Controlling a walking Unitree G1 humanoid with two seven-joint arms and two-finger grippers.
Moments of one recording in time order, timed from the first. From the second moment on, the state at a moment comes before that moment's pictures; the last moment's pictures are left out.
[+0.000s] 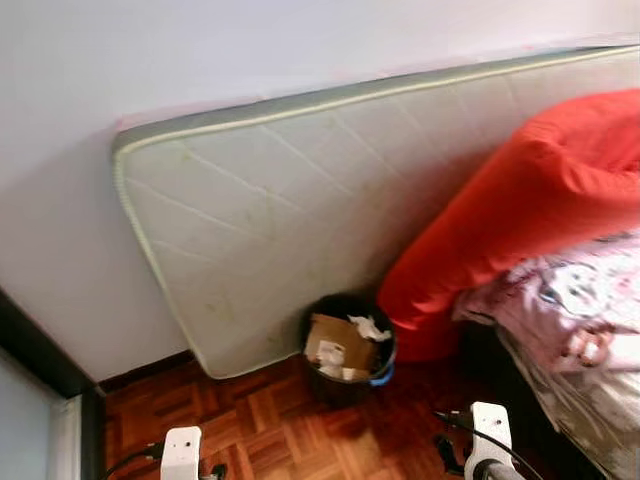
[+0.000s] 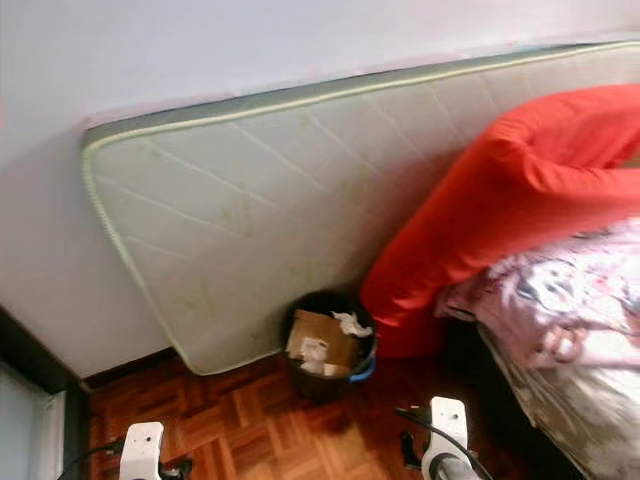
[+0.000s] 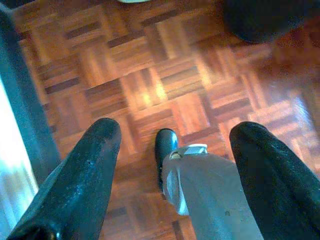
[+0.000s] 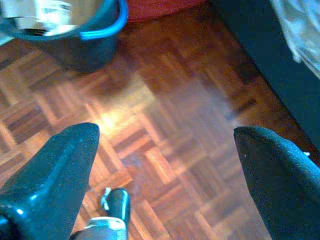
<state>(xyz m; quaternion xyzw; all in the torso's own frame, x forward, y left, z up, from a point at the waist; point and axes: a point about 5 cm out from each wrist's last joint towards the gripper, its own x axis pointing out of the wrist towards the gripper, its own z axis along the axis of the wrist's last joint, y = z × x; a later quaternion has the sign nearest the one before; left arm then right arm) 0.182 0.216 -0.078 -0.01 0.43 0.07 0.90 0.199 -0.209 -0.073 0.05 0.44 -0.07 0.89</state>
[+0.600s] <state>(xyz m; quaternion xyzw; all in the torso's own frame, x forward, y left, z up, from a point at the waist) 0.185 0.216 -0.077 0.00 0.42 0.07 0.90 0.200 -0.210 -0.073 0.05 0.44 -0.07 0.89</state>
